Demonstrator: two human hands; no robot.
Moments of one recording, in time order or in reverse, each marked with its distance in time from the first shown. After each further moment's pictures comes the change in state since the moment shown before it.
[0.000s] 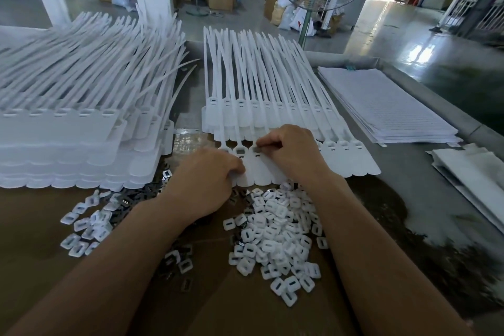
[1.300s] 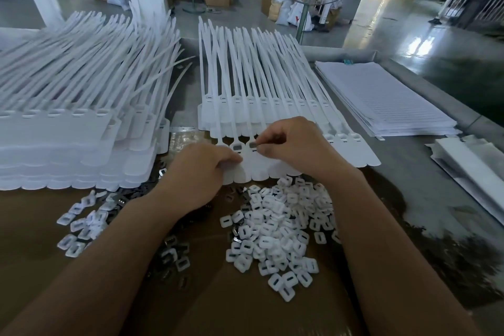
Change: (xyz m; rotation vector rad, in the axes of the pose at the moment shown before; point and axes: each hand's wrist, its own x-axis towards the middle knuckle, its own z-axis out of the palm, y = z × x) left_hand 0.000 -0.004 -0.001 -0.172 0.029 -0.070; right_hand -0.017 -0.010 -0.027 0.189 -0.117 -0.074
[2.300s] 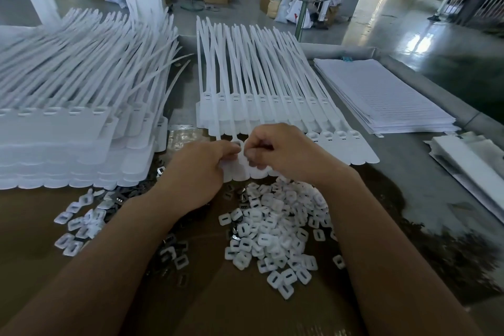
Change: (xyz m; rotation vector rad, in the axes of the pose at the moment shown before) left_hand 0.000 0.002 -0.002 -0.023 0.005 0.004; right_hand -0.009 -0.019 0.003 -0.009 -0.204 -0.049
